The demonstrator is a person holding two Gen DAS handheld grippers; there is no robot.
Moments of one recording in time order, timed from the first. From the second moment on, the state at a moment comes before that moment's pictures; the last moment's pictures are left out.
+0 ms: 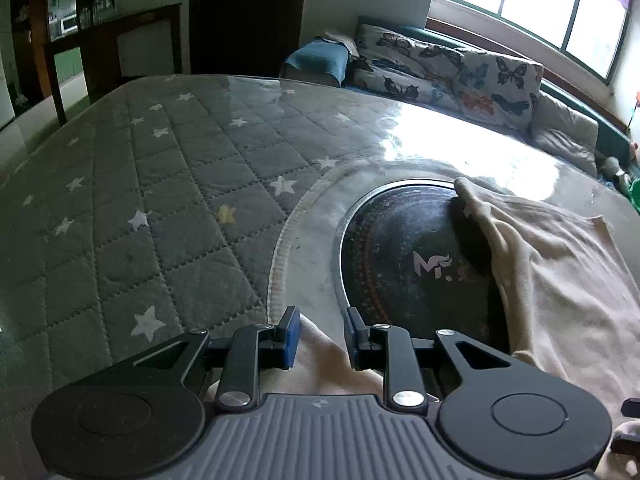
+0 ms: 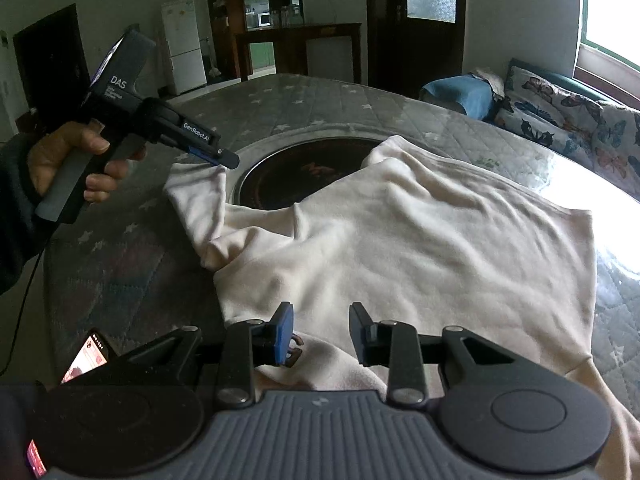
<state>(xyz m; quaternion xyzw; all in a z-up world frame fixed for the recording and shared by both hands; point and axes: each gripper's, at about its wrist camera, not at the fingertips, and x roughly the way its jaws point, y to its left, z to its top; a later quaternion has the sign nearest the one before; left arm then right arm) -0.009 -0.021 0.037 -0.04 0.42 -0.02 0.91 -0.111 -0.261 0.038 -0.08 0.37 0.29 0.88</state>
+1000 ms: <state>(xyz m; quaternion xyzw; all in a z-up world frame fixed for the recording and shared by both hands) -0.009 -0.017 0.043 -0.09 0.43 0.00 0.90 -0.109 -0.261 0.035 -0.07 0.37 0.28 0.88</state>
